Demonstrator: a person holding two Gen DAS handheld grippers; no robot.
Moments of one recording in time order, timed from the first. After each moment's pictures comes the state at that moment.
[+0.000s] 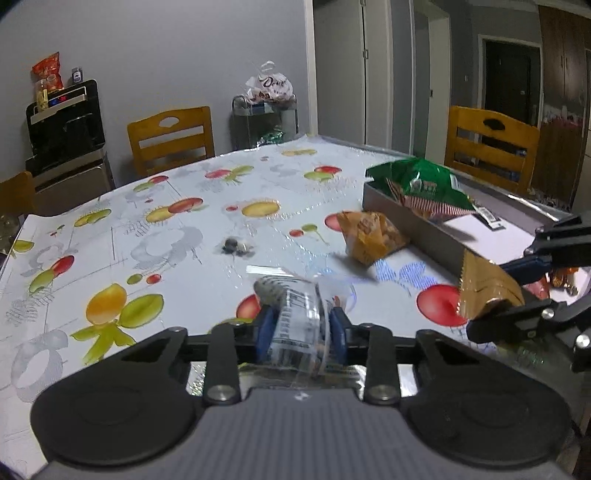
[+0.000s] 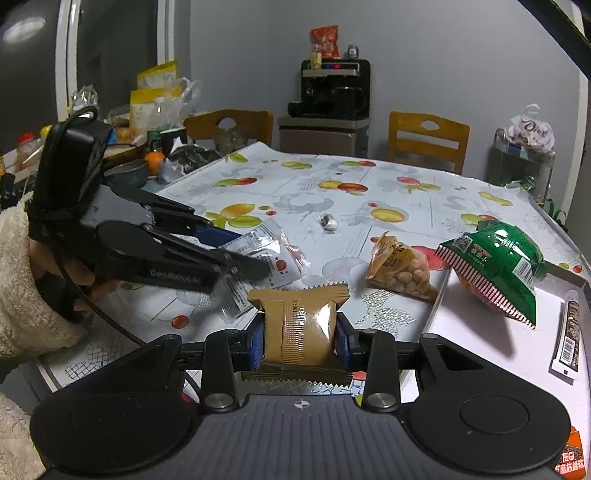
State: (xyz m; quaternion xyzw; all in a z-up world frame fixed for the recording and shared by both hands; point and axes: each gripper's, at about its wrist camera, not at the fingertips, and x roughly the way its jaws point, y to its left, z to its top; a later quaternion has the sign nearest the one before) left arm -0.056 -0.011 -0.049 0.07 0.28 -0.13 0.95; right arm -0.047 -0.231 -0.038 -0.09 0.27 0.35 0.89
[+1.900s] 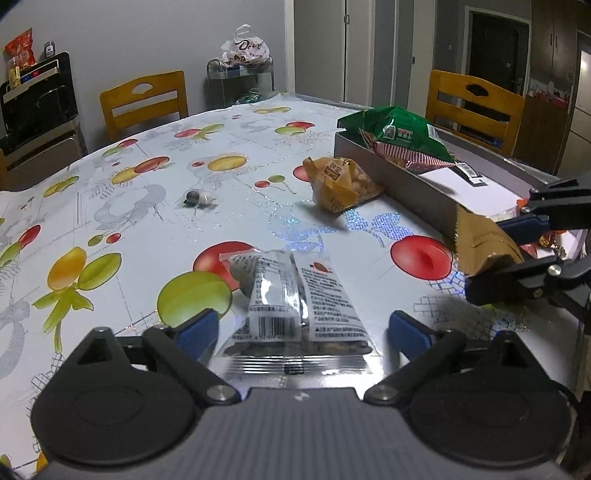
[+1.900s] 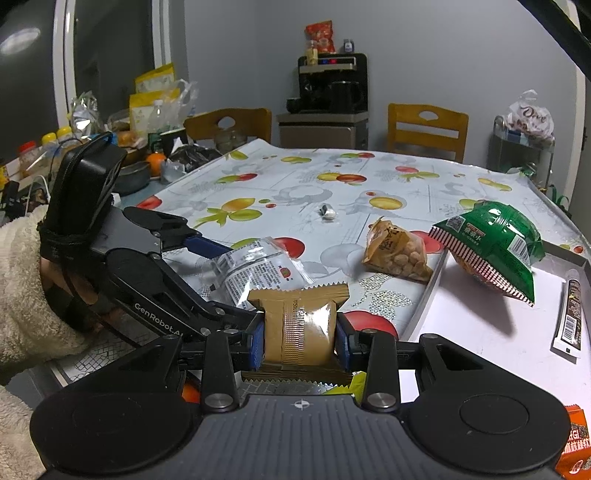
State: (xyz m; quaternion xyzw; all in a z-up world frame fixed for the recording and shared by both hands) left arm -0.052 -0.026 -0.076 0.07 0.34 -0.17 0.92; right arm -0.050 -0.242 -0.042 -0.07 0.28 0.36 0.89
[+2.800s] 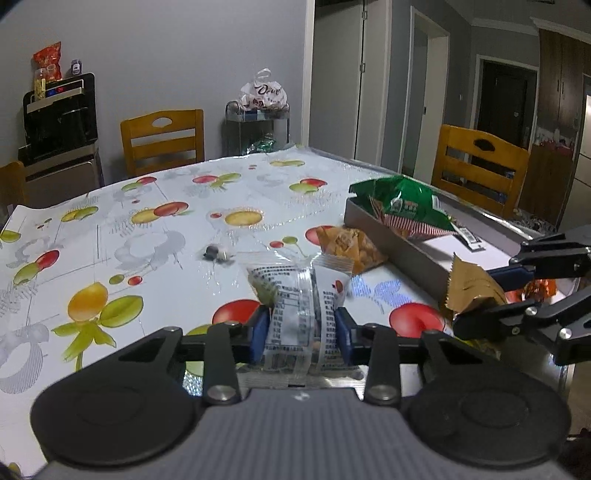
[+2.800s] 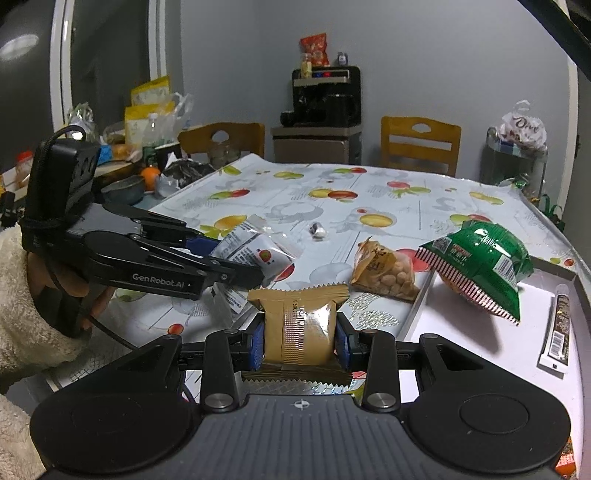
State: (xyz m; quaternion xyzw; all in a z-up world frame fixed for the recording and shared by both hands) left arm -0.061 -0.018 -0.043 0.03 0.27 -0.15 0.95; right arm -0.045 -0.251 -0.029 -0.06 0.26 0.35 0.90
